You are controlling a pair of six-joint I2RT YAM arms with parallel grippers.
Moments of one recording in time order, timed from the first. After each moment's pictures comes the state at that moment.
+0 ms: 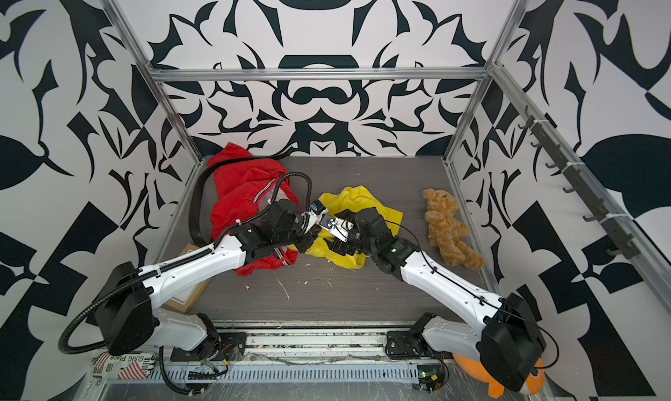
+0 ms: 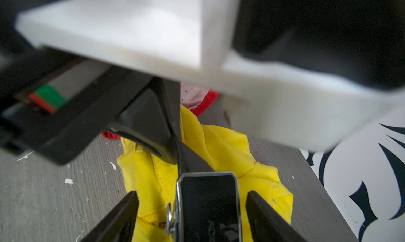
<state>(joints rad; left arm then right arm) -0.83 1.42 1.01 -0.25 0.08 0.12 0.67 1.16 0.78 -0.10 -0.20 -0.53</state>
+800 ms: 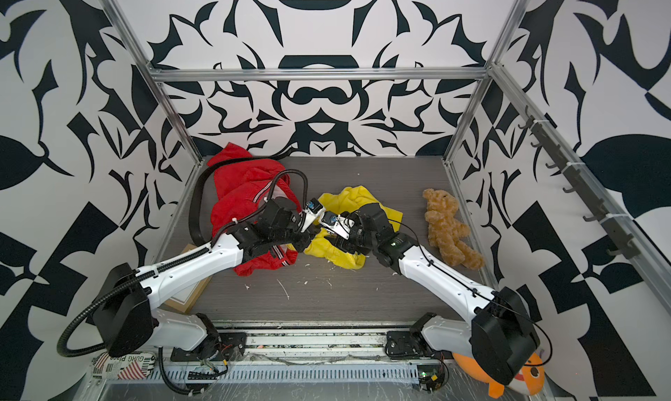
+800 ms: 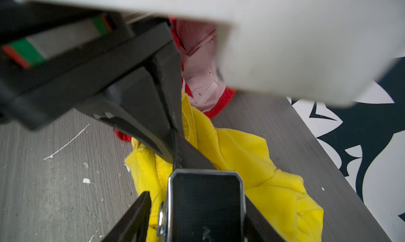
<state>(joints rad) -0.80 1.41 1.01 -0.27 0.16 0.10 0.61 1.21 0.79 -0.09 -0.33 -0.52</state>
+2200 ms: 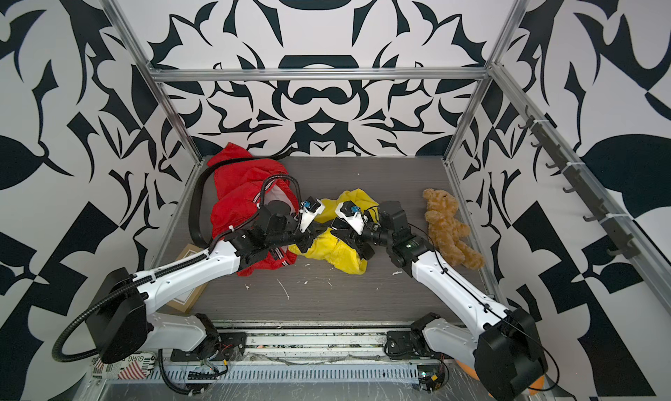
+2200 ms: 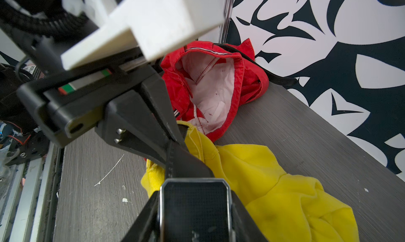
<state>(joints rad) -0.80 1.36 0.91 -0.03 0.23 0.02 0.45 1.11 0.73 -0.06 -0.60 -0.32</state>
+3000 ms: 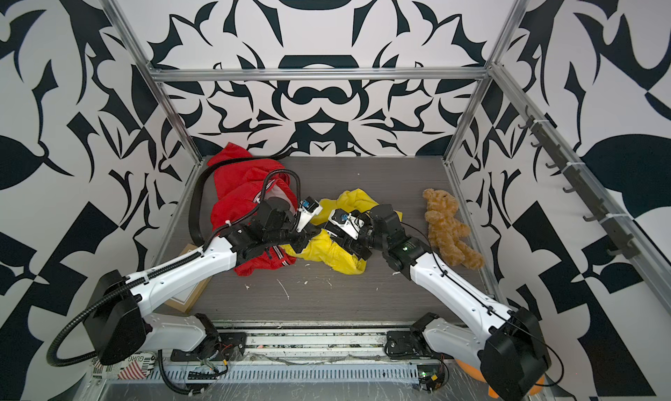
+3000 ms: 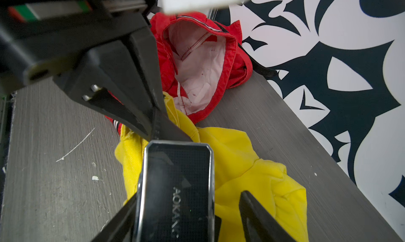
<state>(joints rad) -0.79 1.35 0.98 -0.24 0.24 0.04 0.56 1.10 0.76 -0.16 -0.37 -0.47</state>
